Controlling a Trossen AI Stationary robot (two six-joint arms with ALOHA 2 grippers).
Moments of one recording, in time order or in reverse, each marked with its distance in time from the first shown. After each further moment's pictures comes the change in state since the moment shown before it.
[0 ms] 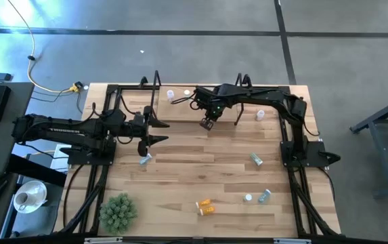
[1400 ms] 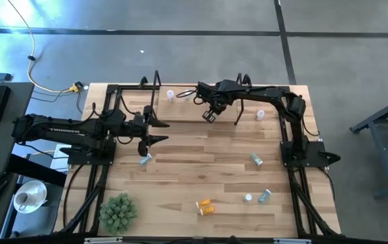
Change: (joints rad) left arm 0.000 0.000 0.000 0.000 -0.004 0.019; right arm -0.064 0.024 0.000 -0.036 0.157 0.064
